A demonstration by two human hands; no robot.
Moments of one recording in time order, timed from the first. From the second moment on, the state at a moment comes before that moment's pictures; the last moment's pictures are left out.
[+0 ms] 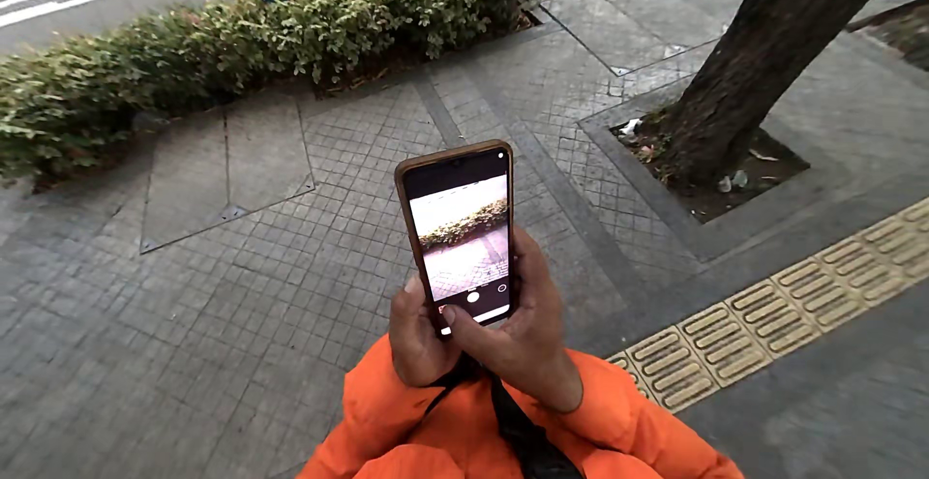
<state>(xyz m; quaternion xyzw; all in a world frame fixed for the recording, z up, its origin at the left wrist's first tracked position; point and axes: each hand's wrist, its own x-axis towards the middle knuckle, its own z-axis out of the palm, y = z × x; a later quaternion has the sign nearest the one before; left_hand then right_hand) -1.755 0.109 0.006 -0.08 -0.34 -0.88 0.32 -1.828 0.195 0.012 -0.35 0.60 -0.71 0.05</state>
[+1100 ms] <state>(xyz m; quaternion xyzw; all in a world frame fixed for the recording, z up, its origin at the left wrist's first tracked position) -1.758 0.105 -0.008 -0.12 -0.30 -0.92 0.22 -1.903 0.187 0.057 -0.41 0.54 -0.74 0.00</state>
